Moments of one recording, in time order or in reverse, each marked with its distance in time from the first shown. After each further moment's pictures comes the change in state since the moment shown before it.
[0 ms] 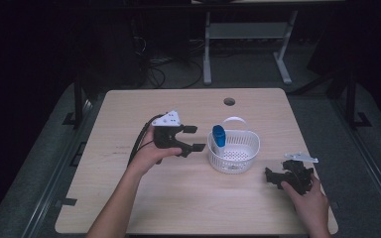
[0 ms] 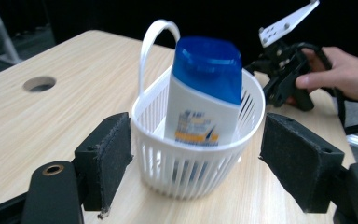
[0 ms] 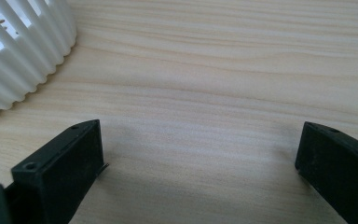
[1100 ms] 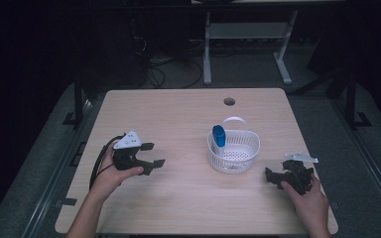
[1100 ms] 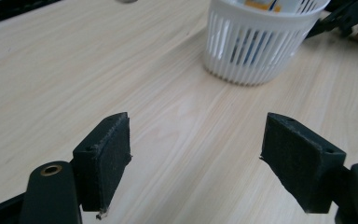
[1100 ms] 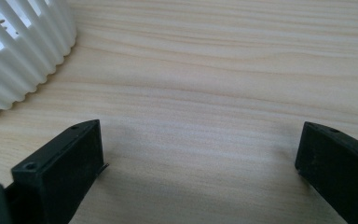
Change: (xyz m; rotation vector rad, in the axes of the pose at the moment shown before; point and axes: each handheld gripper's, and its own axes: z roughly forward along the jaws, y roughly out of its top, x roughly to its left) left arm -0.011 -0.074 -0.088 0.134 0.264 -0.099; right arm 0.000 0.000 0.000 0.000 0.000 0.001
